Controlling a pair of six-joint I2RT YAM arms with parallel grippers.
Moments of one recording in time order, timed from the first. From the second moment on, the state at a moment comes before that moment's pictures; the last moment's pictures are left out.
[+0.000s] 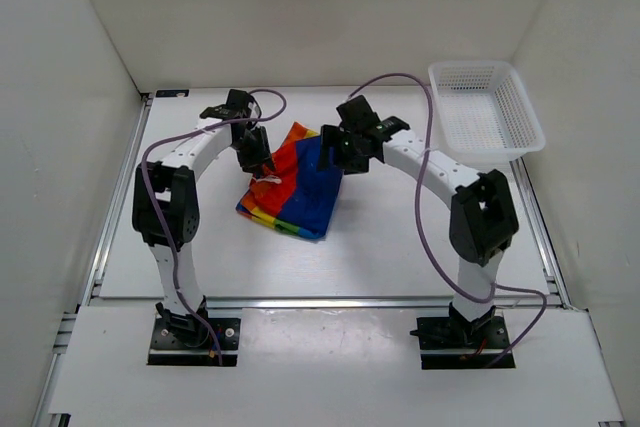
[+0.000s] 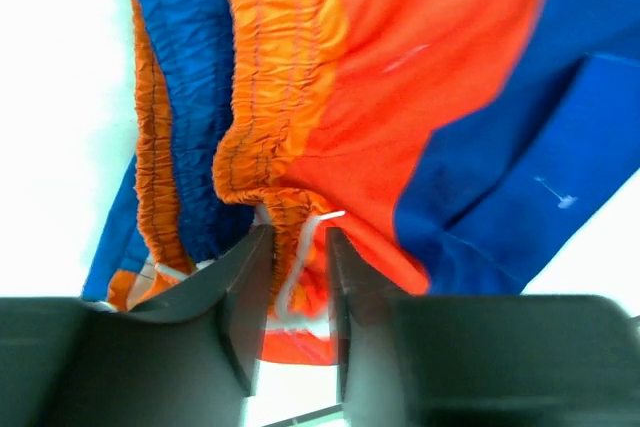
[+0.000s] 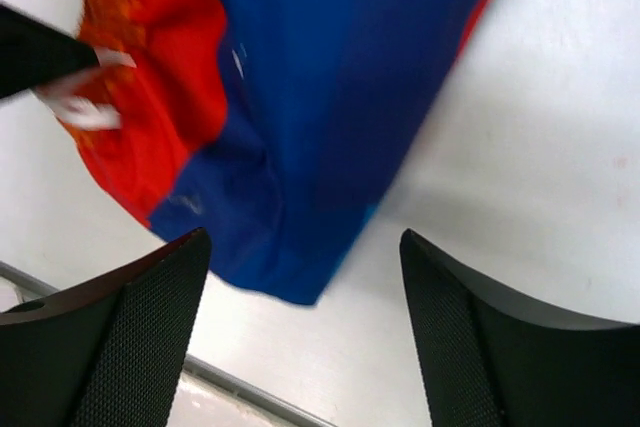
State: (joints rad) left arm -0.24 1.95 1.56 -0.80 0.21 -0.45; right arm 0.63 1.84 1.54 -0.65 -0.10 0.57
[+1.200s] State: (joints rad) left arm -0.24 2.07 1.53 -0.78 0.22 -0.44; right arm 0.61 1.92 1.53 -0.80 0.28 0.58
